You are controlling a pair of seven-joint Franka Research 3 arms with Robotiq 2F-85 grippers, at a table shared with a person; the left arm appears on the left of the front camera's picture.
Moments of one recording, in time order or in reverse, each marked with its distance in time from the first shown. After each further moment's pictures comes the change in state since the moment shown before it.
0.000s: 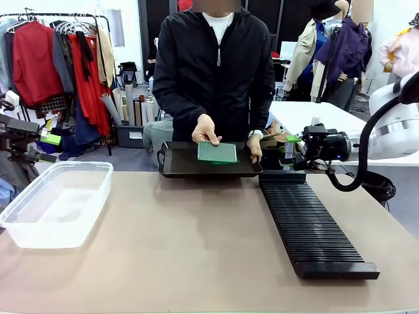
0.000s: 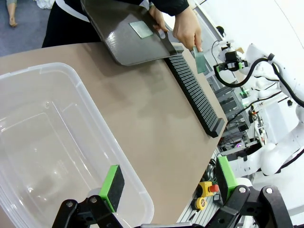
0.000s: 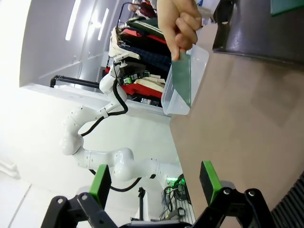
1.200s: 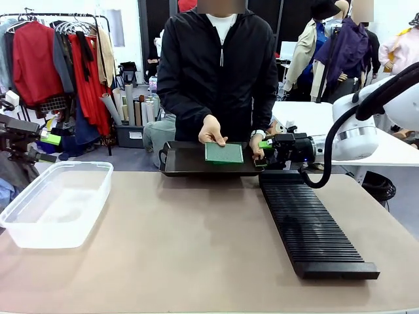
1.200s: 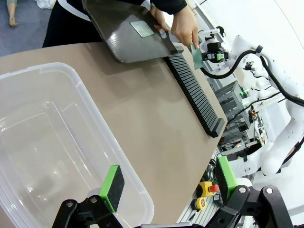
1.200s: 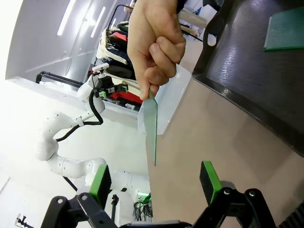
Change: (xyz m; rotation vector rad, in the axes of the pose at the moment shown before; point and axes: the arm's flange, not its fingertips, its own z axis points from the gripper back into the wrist) left arm 0.000 0.000 0.000 0.000 0.000 0.000; right arm 0.059 -0.057 -0.049 -0.043 -0.001 0.125
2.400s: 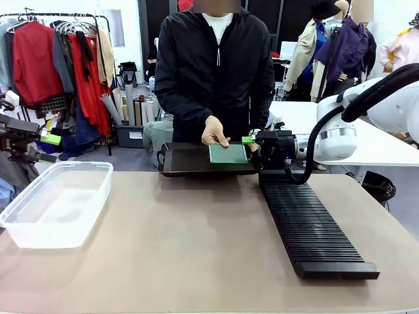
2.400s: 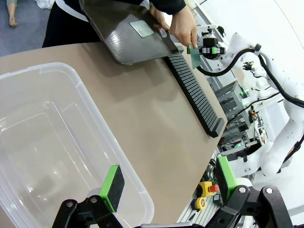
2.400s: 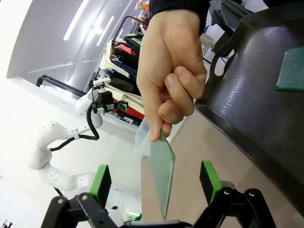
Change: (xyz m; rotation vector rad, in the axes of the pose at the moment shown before) left arm 0.000 0.000 0.000 0.000 0.000 0.000; right arm 0.020 -0.004 -0.044 0.020 -0.081 0.088
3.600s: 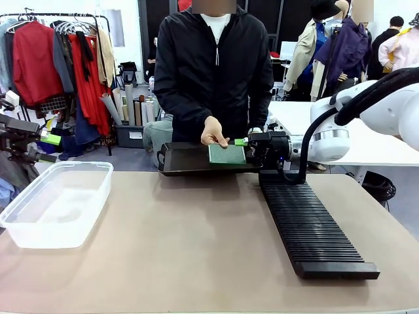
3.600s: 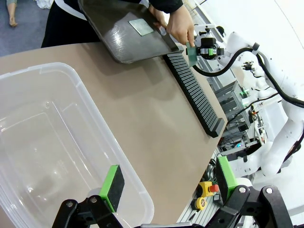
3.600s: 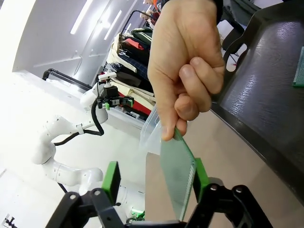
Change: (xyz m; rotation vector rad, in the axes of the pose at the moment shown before) left arm 0.000 0.000 0.000 0.000 0.000 0.000; right arm 0.001 -0.005 -0.018 0.044 0.031 0.004
